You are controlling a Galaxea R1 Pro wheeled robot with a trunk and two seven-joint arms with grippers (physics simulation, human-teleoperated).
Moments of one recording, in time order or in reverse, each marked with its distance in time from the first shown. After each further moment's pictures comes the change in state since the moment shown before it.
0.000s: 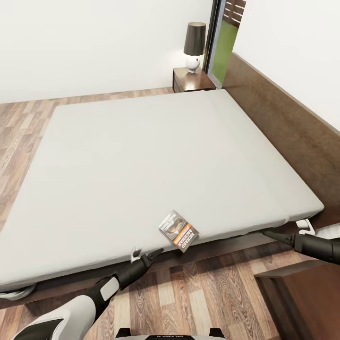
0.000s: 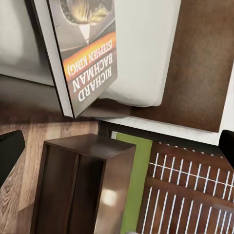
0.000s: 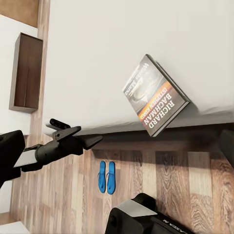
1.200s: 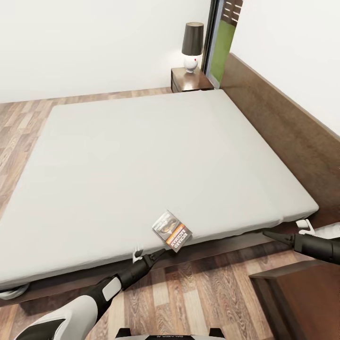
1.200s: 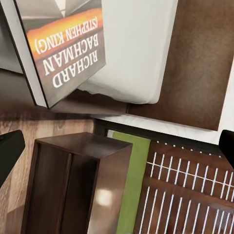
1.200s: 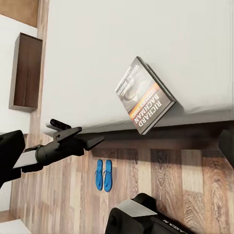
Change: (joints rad) left arm 0.000 -0.013 -0.001 0.000 -0.001 0.000 0.002; right arm 0.000 0.000 0.000 0.000 0.000 0.000 0.000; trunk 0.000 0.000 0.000
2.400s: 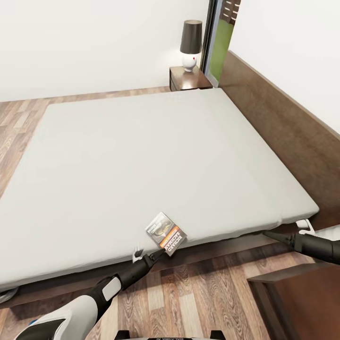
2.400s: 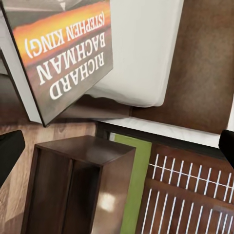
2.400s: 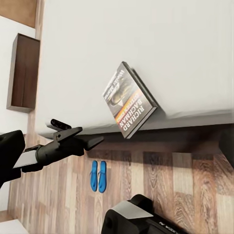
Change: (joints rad) left arm 0.000 0.000 0.000 -0.001 -0.001 0.000 0.008; right arm 0.000 0.000 0.000 0.000 0.000 0.000 0.000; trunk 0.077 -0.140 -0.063
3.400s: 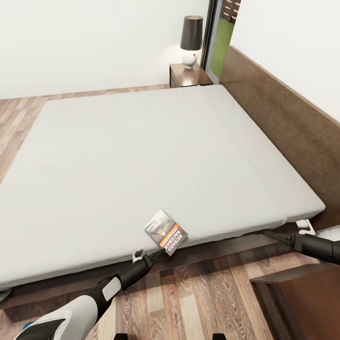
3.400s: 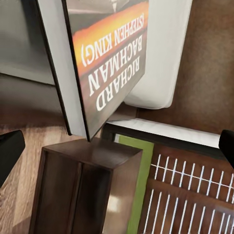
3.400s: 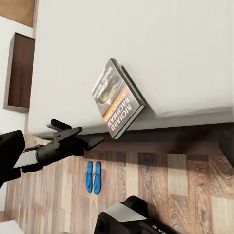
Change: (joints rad) left arm 0.000 0.000 0.000 0.000 -0.001 0.000 0.000; right arm 0.000 0.000 0.000 0.000 0.000 0.000 0.000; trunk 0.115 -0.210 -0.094
